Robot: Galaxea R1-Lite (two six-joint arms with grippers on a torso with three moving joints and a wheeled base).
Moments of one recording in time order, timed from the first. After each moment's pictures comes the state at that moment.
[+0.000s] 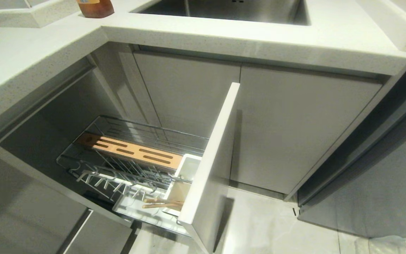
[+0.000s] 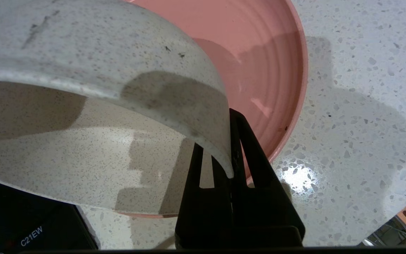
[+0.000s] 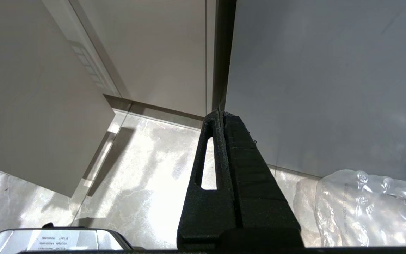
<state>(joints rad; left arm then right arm) 0.54 1.41 -1.94 0.92 0.11 -0.03 0.00 0.00 0.00 0.00 0.00 0.00</state>
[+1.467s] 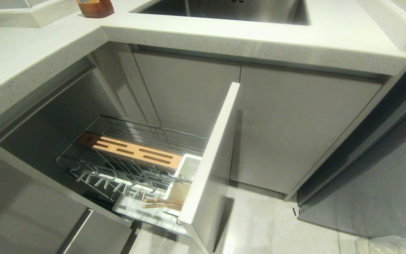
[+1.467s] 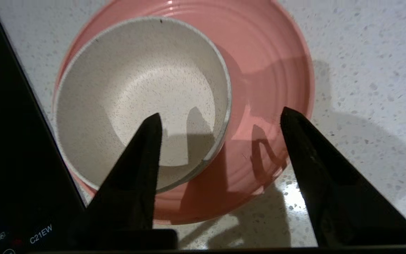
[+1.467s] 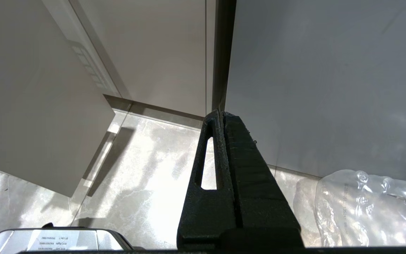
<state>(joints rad) 0.54 1.39 -1.91 0.86 0.16 -0.06 0.00 0.00 0.00 0.00 0.00 0.00</state>
